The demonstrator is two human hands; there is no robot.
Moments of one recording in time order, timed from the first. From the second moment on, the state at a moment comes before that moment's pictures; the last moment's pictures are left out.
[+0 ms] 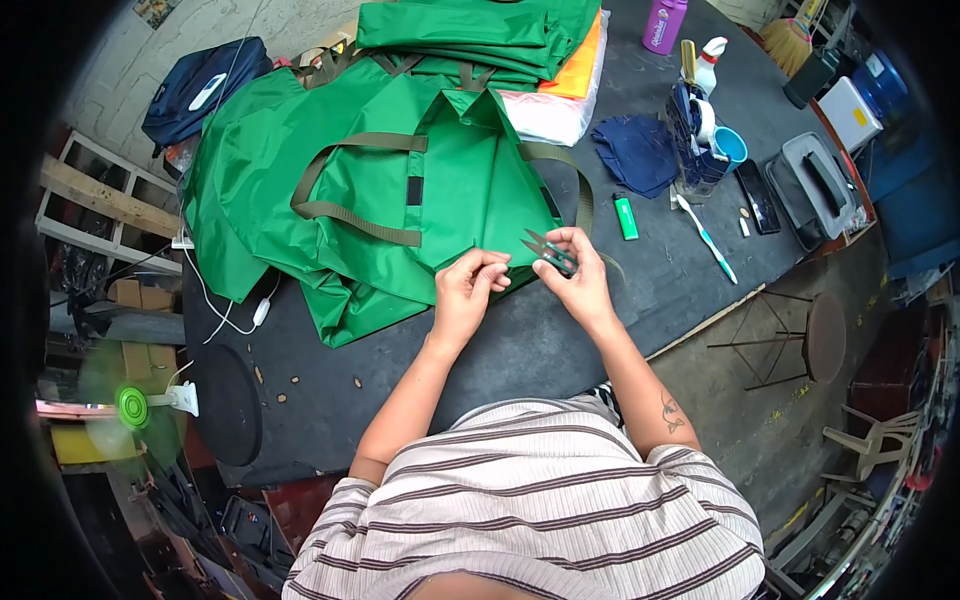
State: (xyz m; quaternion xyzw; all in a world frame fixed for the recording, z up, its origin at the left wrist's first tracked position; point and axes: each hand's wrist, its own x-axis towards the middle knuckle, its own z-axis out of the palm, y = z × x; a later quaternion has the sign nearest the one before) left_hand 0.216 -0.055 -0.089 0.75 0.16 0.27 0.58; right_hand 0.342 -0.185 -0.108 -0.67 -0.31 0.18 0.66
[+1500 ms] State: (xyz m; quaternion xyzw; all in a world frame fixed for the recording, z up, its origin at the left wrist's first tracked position) left_hand 0.251 0.007 -0.045 0.75 0.16 0.10 0.63; right_hand 0.392 -0.176 -0.057 -0.77 -0.36 0.05 0.53
